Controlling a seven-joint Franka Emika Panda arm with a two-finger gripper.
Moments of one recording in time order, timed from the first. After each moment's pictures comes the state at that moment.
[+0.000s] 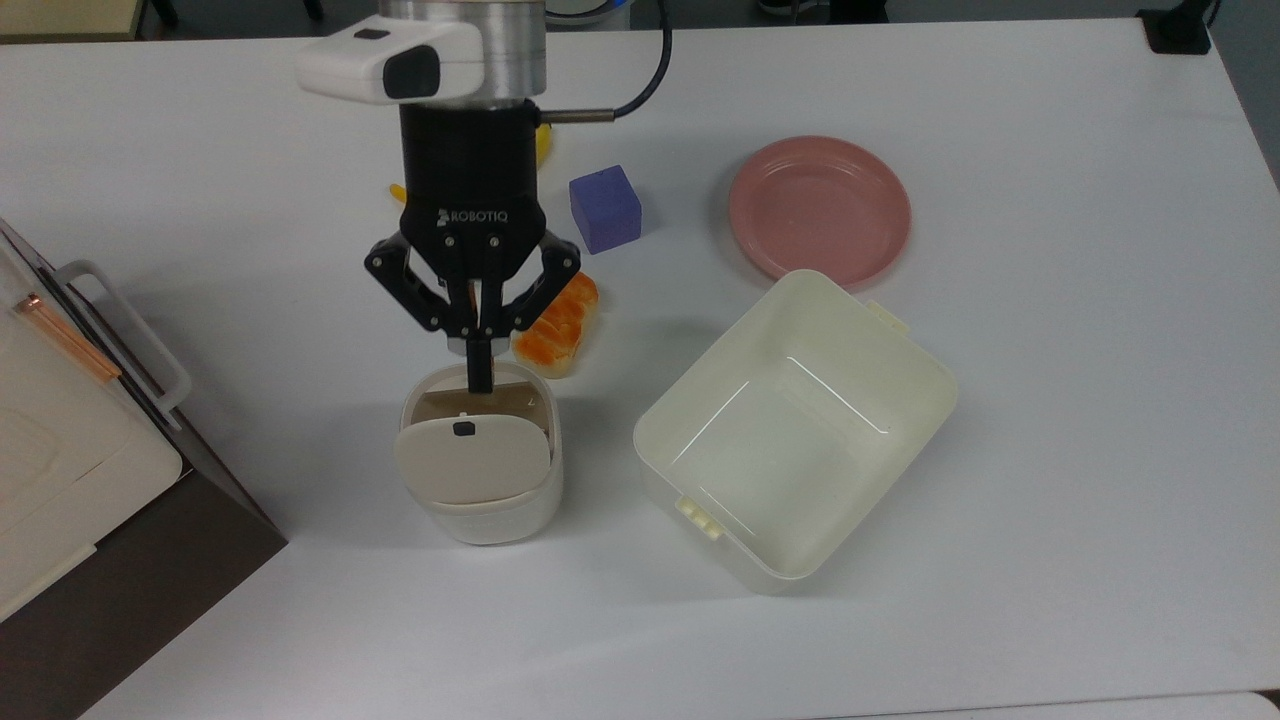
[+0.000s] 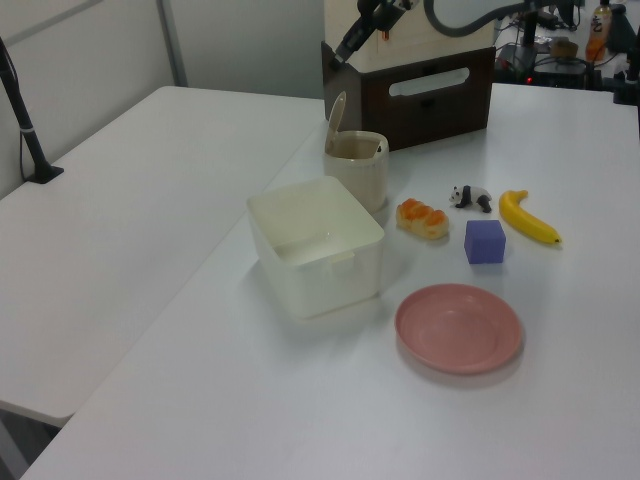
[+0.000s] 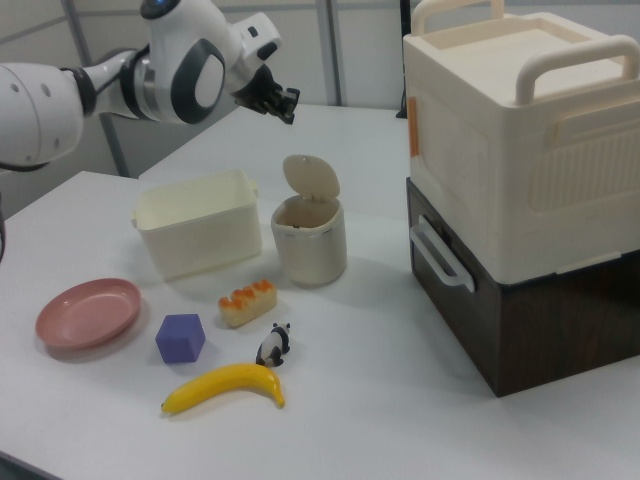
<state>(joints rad) -0.04 0.37 0.04 -1.43 -0.05 2.54 -0.03</state>
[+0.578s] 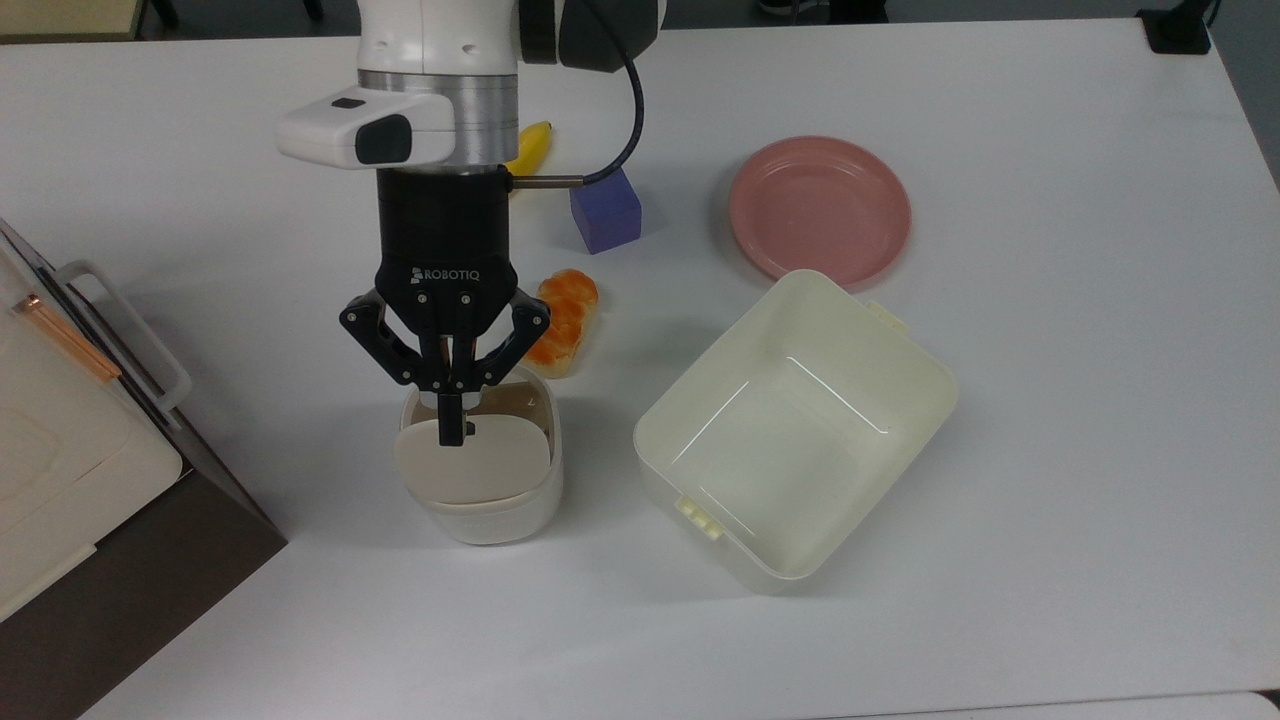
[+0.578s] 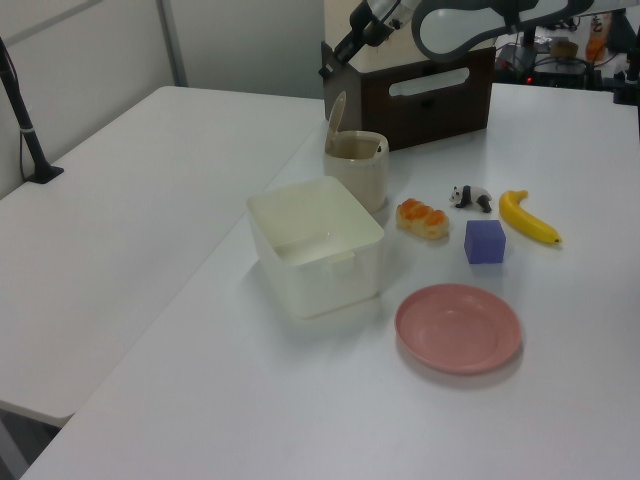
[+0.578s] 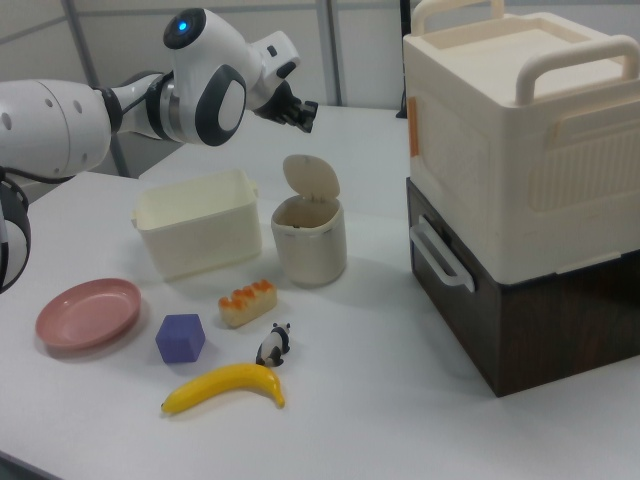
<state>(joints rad) -0.06 0.44 0.04 -1.42 -0.05 2.66 -0.03</state>
